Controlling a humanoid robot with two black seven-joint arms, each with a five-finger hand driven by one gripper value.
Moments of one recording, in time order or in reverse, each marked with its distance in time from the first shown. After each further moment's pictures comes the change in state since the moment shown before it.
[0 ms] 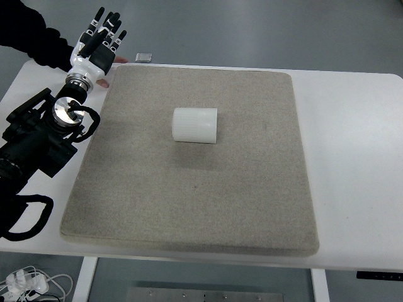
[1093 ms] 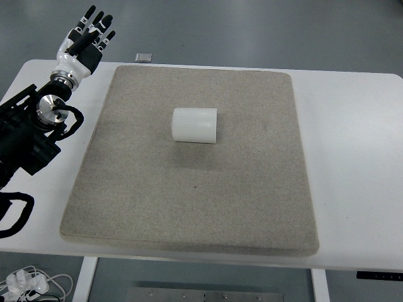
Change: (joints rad) left arm -0.023 0.074 0.177 0.017 0.003 -0.014 0.001; right arm -0.001 0.000 0.000 0.000 0.000 0.000 0.000
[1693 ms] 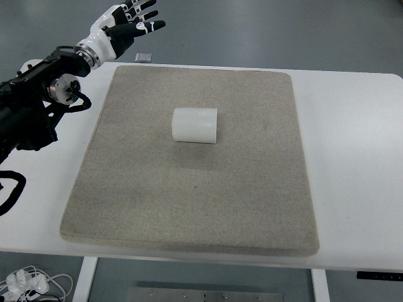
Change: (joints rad) left arm -0.133 0.026 0.189 -0.129 0.427 0.001 0.001; right arm 0.000 0.000 0.000 0.000 0.001 0.000 0.000
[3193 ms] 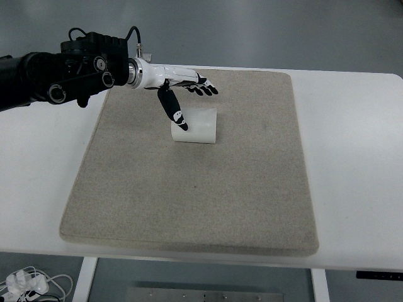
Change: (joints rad) left arm -0.334 0.079 0.748 -0.482 0.510 0.093 0.058; right arm 0.000 0.000 0.000 0.000 0.000 0.000 0.000
